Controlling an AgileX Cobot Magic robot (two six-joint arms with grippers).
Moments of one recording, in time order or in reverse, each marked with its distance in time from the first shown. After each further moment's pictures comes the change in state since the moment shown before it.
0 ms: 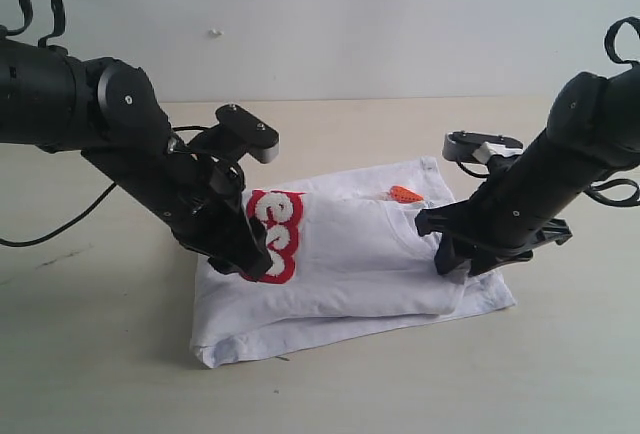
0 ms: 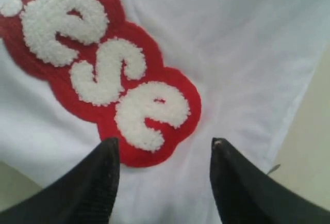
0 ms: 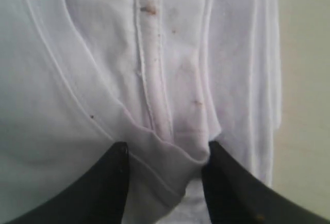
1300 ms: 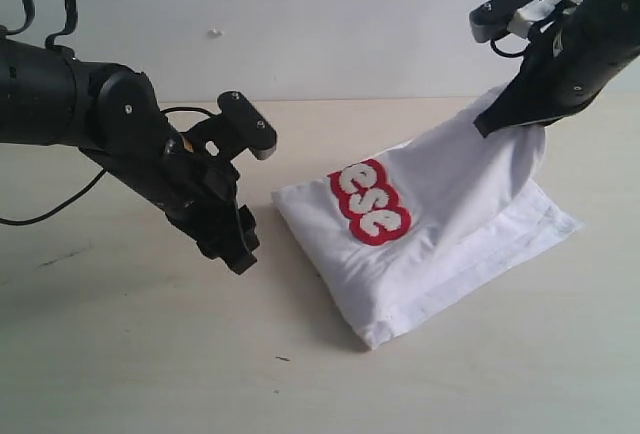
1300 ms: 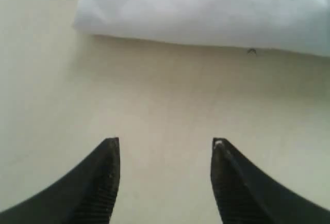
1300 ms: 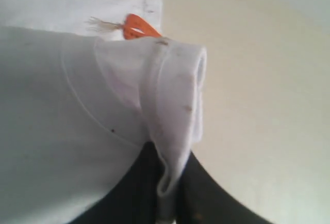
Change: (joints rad) left arm 0.000 0.000 0.000 0.185 -0.103 -0.003; right arm 0.004 -0.173 -0.205 -0.890 -0.005 0.343
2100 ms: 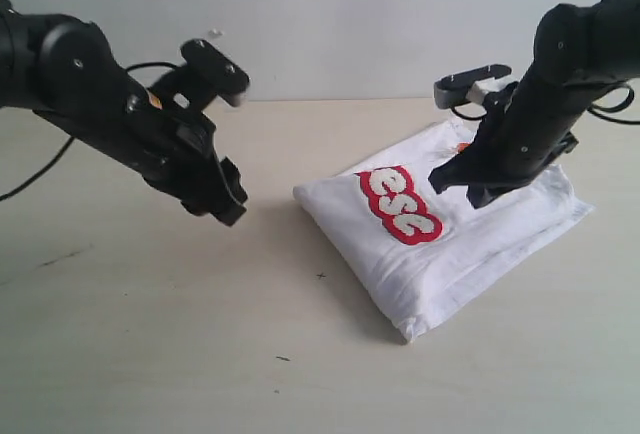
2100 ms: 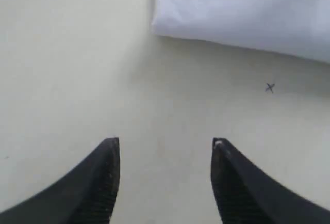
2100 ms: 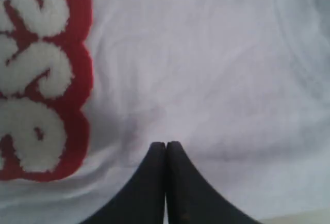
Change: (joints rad) left arm 0.041 -0.128 0.000 0.006 0.004 -0.111; right arm 0.014 0.174 -0.009 0.490 0.101 -0.251
